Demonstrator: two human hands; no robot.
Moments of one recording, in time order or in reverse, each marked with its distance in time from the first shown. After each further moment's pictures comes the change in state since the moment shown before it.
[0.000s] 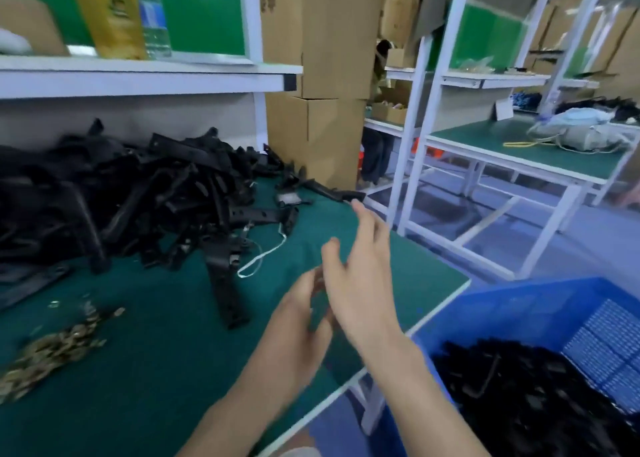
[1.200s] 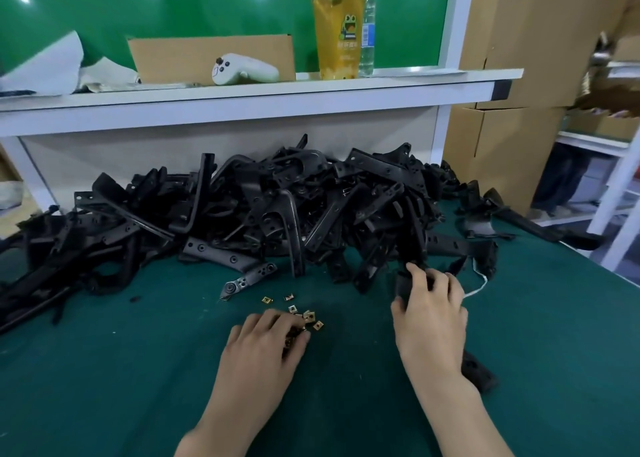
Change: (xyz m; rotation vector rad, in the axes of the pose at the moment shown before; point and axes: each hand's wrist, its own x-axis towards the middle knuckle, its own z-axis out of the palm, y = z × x) left_hand -0.074 -0.093 -0.242 1.035 0.381 -0.337; right_hand 0.007 -0.042 0.213 -0.482 -0.237 -0.065
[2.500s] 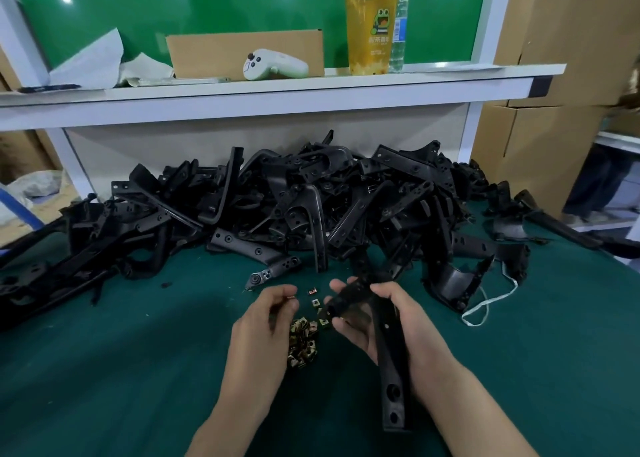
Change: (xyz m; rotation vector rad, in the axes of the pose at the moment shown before) left_hand 0.000 -0.007 -0.015 -0.659 0.239 -0.316; right_hand -0.015 -0.041 0.005 2.006 -1.105 0.469
